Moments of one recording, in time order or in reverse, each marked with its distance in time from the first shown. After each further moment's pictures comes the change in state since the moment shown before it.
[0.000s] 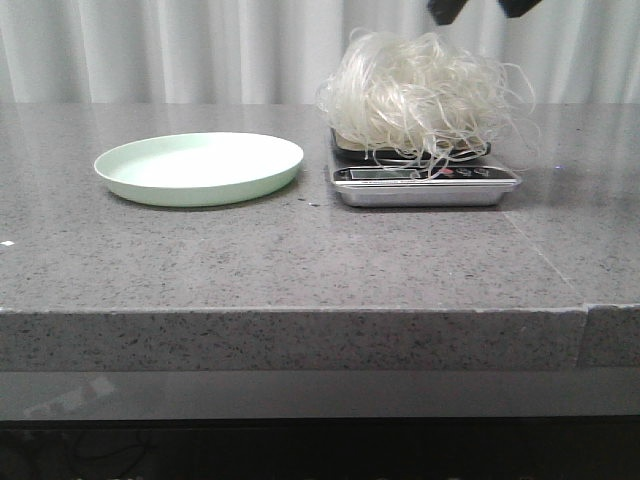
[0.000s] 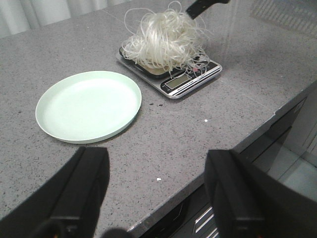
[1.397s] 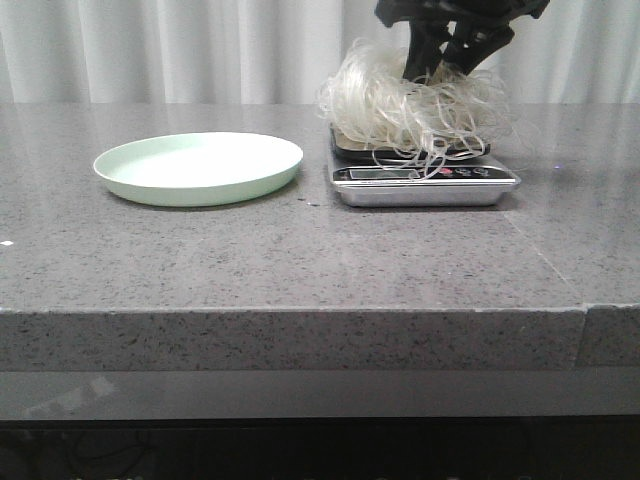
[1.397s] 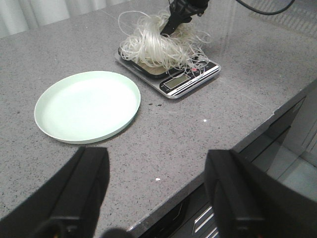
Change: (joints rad) left arm -0.004 0.000 0.002 0.000 0.000 0.000; right arm -0.002 0.318 -0.317 -0.002 0.190 -0.011
